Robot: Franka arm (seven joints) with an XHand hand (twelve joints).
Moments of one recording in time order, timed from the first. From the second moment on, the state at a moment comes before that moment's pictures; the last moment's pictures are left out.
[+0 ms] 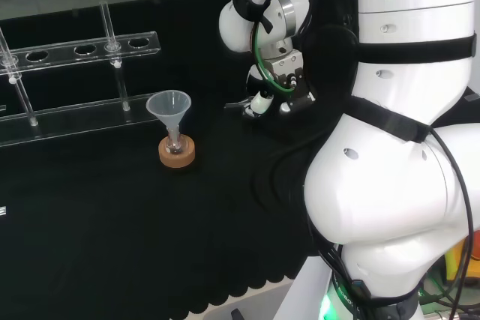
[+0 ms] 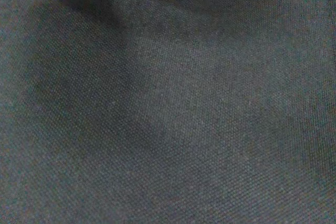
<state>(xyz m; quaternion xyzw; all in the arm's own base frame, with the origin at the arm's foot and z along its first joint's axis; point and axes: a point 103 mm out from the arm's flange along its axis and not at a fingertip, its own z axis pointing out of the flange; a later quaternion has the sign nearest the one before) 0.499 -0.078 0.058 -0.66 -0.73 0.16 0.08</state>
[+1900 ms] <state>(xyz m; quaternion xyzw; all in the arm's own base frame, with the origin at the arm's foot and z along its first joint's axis) 0.502 -0.070 0.055 -0.68 -0.72 0.13 0.06</state>
